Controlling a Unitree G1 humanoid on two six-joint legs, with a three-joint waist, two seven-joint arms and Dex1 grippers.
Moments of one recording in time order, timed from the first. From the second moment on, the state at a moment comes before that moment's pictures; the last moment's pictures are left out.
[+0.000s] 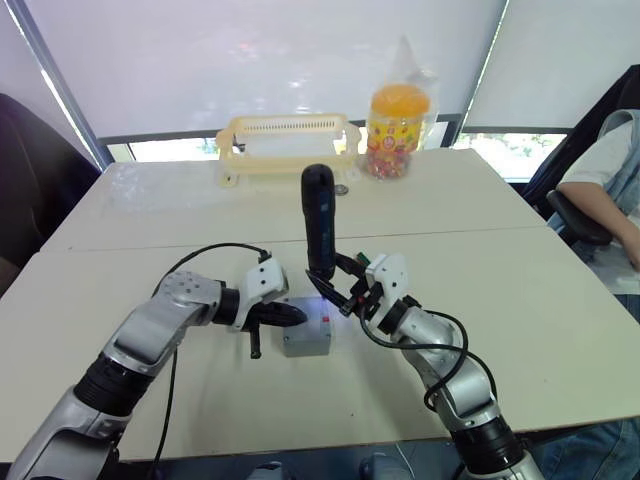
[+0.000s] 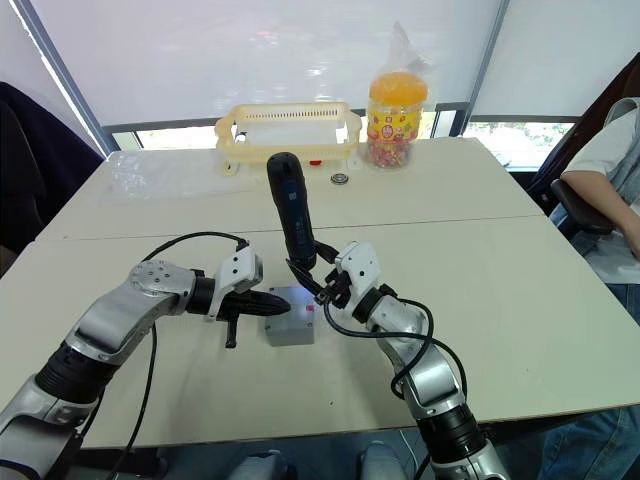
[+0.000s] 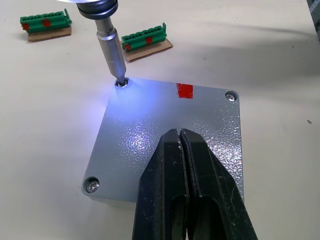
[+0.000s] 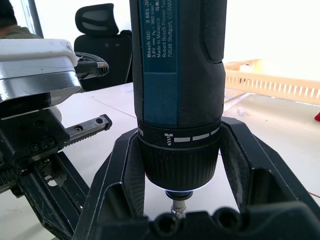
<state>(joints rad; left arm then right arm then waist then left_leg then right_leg) -0.52 0.69 -0.29 -0.17 -0.30 0.61 -1.09 -0.27 -0.22 0.24 -0.19 0.17 0.12 0.50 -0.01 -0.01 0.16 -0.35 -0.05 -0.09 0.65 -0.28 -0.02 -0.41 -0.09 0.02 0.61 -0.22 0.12</state>
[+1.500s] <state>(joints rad) -0.41 0.99 0.02 -0.43 -0.55 0.83 -1.18 -0.57 -1.05 -0.27 -0.09 1.33 1.61 0.17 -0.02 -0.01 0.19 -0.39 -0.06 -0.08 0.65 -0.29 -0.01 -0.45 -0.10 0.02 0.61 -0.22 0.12</state>
